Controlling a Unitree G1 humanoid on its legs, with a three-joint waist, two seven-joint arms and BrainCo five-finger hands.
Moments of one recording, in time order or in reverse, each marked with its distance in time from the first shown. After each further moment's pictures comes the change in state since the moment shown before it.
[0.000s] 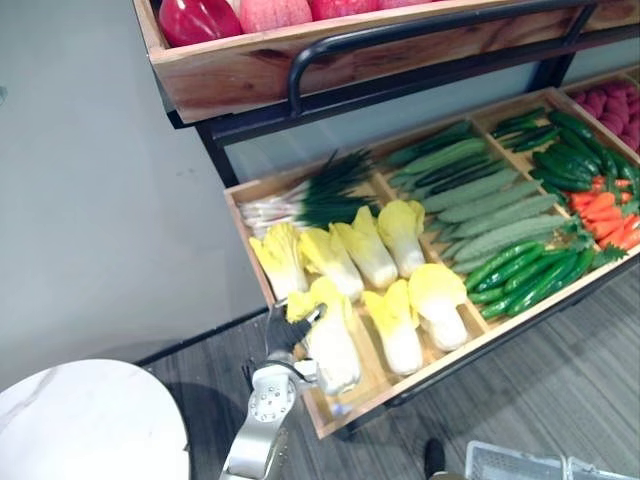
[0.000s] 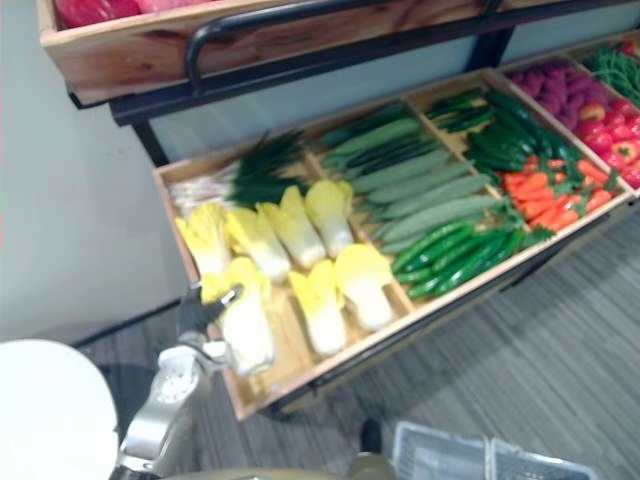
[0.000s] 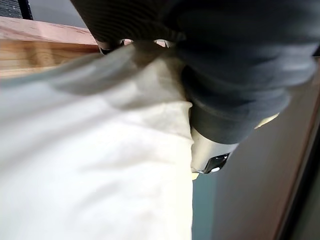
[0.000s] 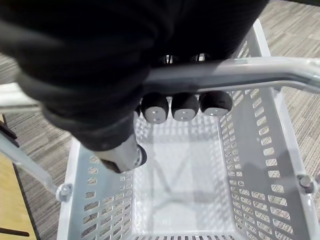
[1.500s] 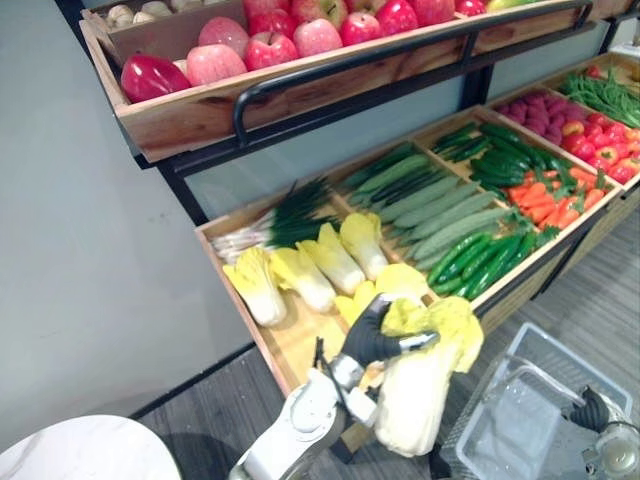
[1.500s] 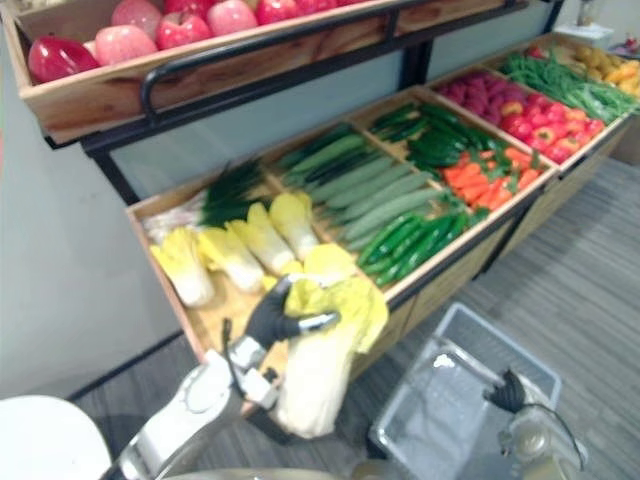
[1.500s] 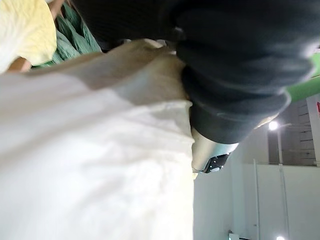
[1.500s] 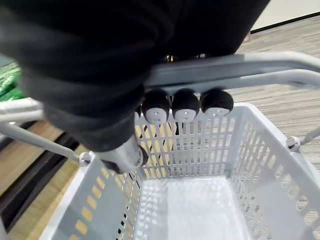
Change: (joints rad) left arm -0.183 0.158 -0.497 -0.197 -0.121 -0.069 -0.238; right arm 0.103 -0.437 0.522 -0.595 -0.170 -0.161 0.290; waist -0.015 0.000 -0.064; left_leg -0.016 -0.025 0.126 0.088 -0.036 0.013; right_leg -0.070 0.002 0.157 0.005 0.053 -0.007
